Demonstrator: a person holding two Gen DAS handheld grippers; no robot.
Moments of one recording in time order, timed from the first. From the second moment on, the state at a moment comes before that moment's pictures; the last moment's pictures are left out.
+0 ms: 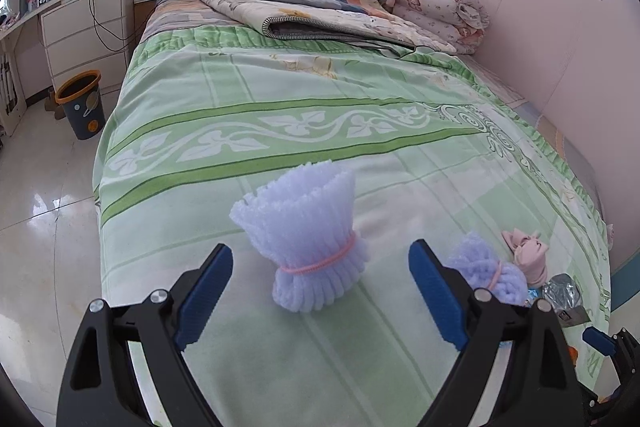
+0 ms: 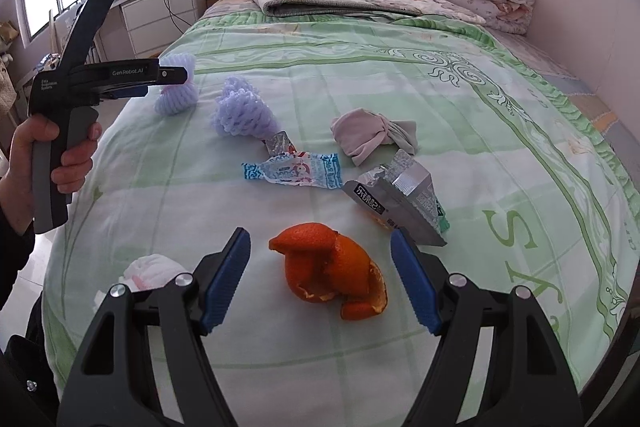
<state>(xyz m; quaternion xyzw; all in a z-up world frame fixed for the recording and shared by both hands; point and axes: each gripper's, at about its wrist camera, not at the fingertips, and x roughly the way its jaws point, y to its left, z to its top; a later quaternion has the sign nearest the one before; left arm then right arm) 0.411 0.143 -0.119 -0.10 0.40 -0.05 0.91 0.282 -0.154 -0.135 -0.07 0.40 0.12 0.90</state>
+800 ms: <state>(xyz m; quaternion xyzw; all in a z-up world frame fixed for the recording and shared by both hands) 0.431 0.152 -0.136 -0.14 0.39 -0.08 0.90 0.307 -0.154 -0.165 -0.05 0.43 0.11 0.89</state>
